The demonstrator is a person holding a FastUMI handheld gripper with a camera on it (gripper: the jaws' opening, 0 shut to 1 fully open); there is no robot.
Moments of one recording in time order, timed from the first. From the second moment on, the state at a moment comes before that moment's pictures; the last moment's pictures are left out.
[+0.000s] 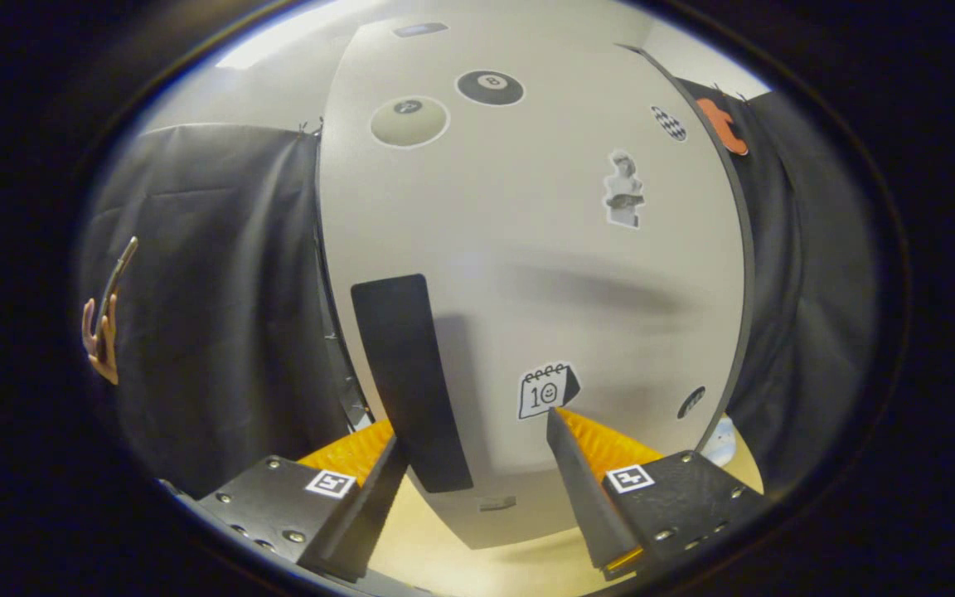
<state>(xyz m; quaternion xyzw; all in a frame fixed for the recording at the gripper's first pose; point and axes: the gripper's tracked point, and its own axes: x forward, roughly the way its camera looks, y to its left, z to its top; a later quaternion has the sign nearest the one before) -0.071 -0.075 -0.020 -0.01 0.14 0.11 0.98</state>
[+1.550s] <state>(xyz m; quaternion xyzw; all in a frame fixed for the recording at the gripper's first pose) 0.005 -0.045 -0.031 -0.01 0.12 0.08 0.99</state>
